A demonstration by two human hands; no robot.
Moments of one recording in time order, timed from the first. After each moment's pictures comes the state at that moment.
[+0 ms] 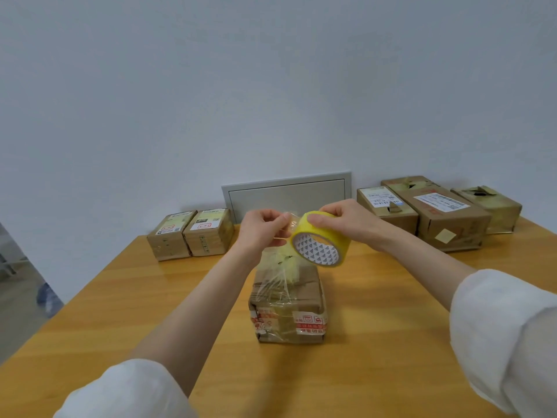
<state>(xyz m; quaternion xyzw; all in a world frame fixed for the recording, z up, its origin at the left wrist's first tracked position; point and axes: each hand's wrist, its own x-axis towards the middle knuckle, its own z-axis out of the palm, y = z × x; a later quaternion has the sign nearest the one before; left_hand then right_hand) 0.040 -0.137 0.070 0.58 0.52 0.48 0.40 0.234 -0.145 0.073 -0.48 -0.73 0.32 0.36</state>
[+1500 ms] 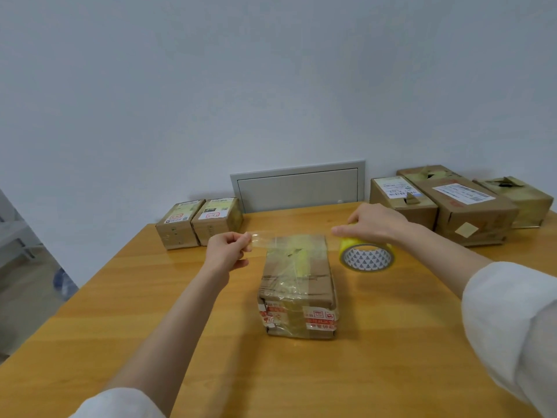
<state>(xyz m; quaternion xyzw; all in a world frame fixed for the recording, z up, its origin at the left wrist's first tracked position) -0.036 -0.134 0.020 0.49 0.61 0.50 0.37 0.254 -0.103 0.040 -0.61 -0.77 0.11 0.15</state>
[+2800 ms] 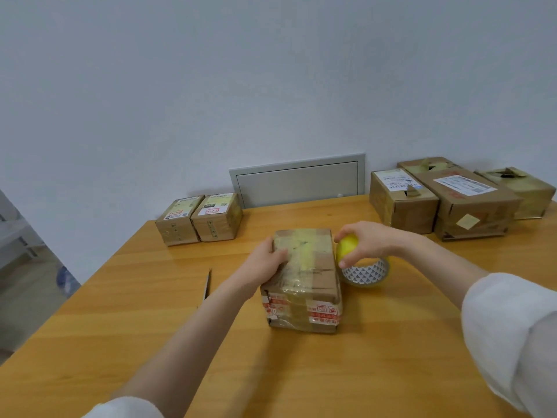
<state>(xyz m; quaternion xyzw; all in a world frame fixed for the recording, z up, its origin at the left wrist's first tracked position) 0.012 -0.159 0.012 0.63 0.62 0.28 0.37 0.253 -0.112 0.012 -0.56 -0.78 0.25 0.09</state>
